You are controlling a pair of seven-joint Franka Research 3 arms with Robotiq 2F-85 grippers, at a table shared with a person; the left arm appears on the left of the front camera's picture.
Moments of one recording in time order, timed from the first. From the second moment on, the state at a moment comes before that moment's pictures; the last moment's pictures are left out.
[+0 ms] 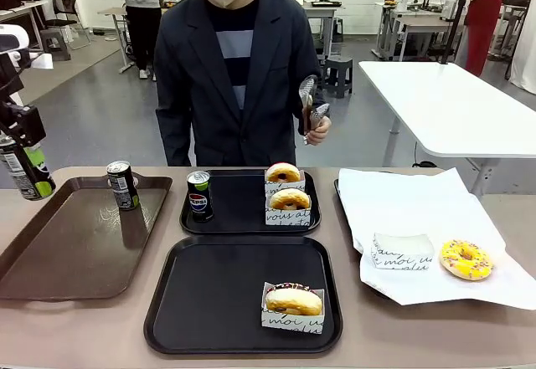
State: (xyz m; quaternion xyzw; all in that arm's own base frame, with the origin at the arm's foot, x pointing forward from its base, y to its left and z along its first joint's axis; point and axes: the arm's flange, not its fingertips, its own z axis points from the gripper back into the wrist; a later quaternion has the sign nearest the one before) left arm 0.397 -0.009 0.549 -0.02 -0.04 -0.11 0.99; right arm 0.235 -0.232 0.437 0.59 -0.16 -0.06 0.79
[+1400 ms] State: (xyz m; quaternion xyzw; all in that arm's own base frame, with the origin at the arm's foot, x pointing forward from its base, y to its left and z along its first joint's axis) left arm 0.336 -0.252 0.481 -0.02 -0.05 -0.38 0.92; right arm 0.235 -0.232 0.437 0.59 -0.16 -0.06 0.79
